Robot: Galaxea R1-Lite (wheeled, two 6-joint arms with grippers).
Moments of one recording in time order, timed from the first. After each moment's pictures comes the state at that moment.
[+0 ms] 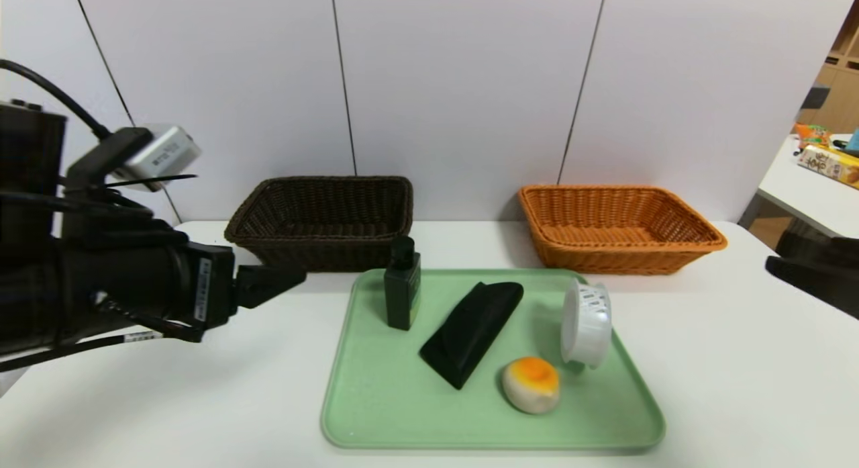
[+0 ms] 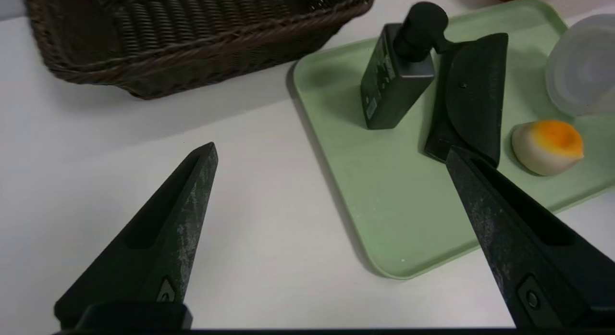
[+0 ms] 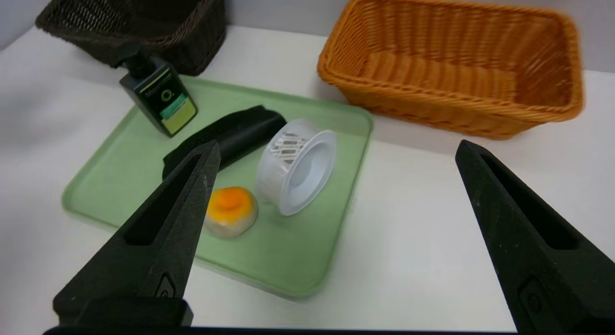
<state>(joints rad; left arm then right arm) -0.51 1.27 -0.94 0.12 0.06 -0.14 0.24 0.94 -0.77 0.08 0.12 0.06</state>
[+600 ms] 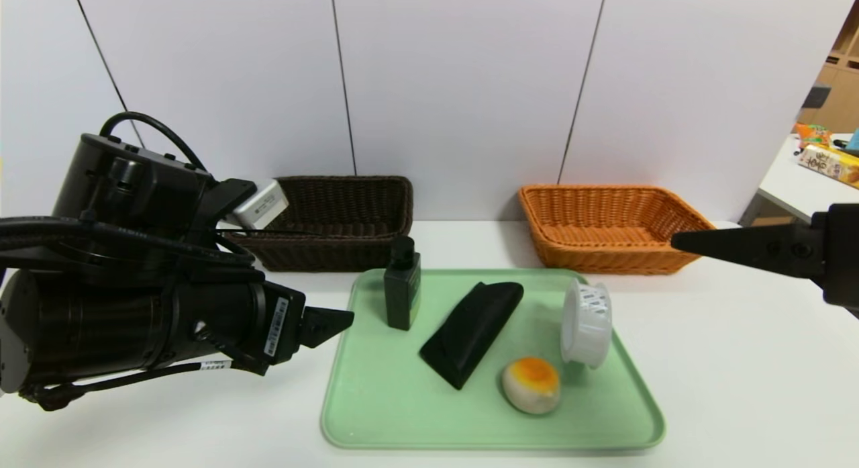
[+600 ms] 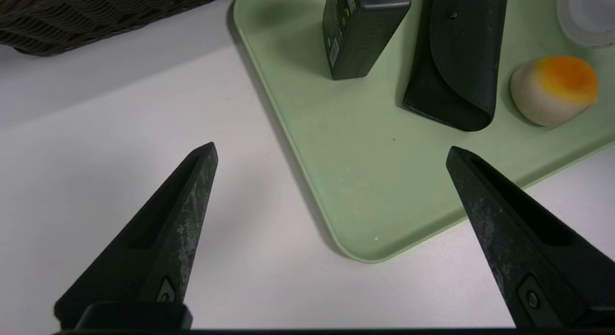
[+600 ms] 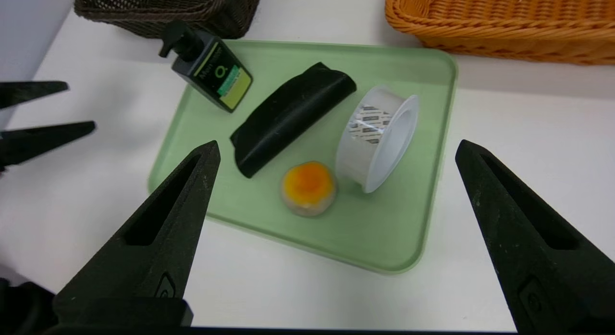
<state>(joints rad) -0.62 1.39 -0.94 0.14 0.09 -0.18 0.56 1.17 -1.11 0.40 -0.10 0.38</state>
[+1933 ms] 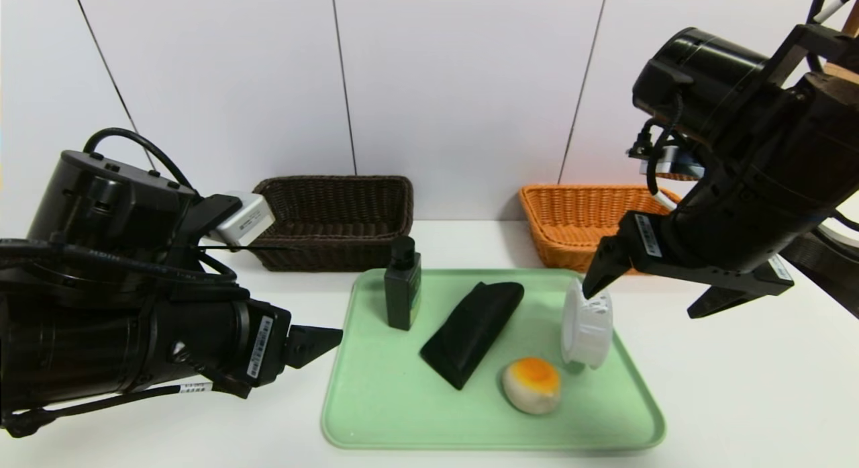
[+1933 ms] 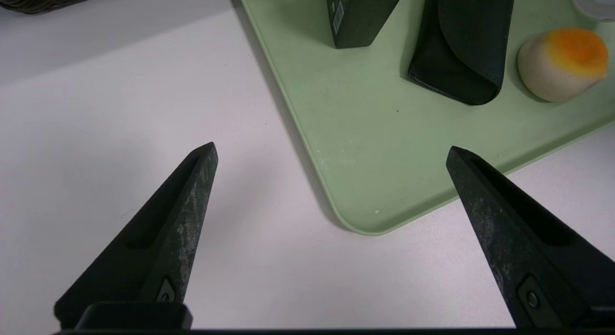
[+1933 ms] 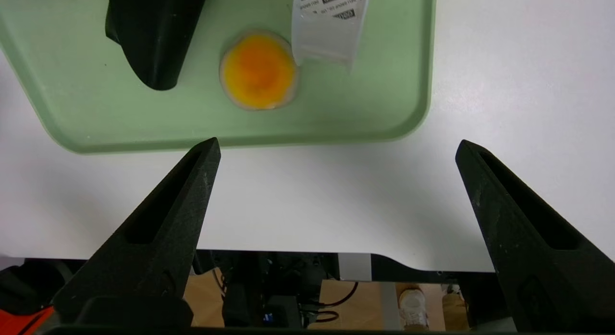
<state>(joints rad) -0.63 1.36 -0.90 0.18 0.09 -0.21 0.55 1.82 -1.96 1.38 -0.05 0.65</state>
